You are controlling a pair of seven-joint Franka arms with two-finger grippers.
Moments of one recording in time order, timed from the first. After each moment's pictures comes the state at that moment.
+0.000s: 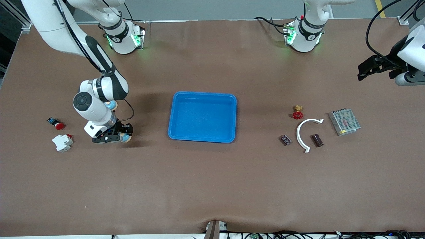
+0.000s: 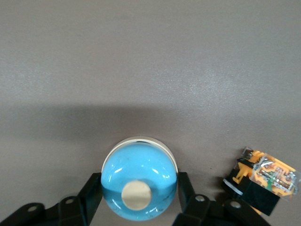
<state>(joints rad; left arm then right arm) -0.04 -0.03 -0.06 -1.55 0.03 1.46 -0.11 0.05 0.45 0.06 -2.21 -0.06 2.74 0.08</state>
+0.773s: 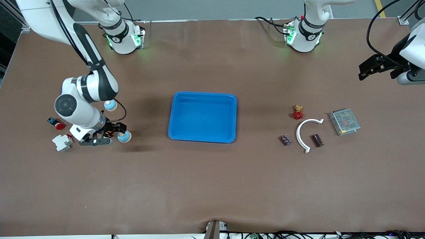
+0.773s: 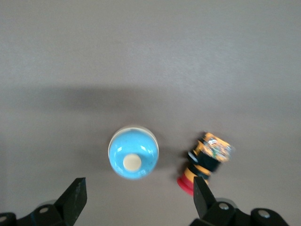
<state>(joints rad) -0.04 -0.03 -0.06 -1.54 0.03 1.46 -0.11 0.05 0.34 0.06 -2.01 -0.06 2.28 0.09</state>
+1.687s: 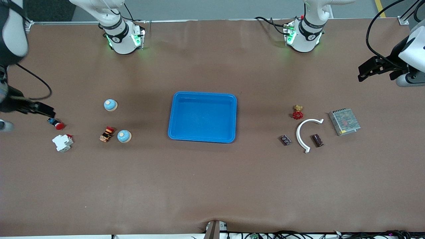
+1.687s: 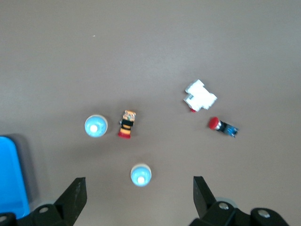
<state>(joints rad) -0.04 -0.02 -0.06 -1.53 0.03 1.46 -0.11 -0.12 0.09 0.04 -1.57 -0.05 1.62 0.09</state>
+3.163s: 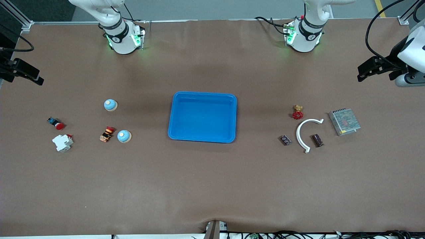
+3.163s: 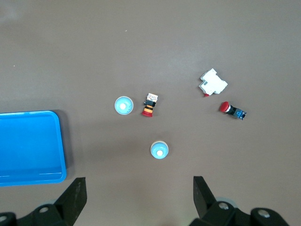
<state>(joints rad) -0.04 -0.02 -0.06 -1.53 0.03 1.46 -0.11 -0.08 -0.02 0.03 -1.48 0.02 1.46 0.09</state>
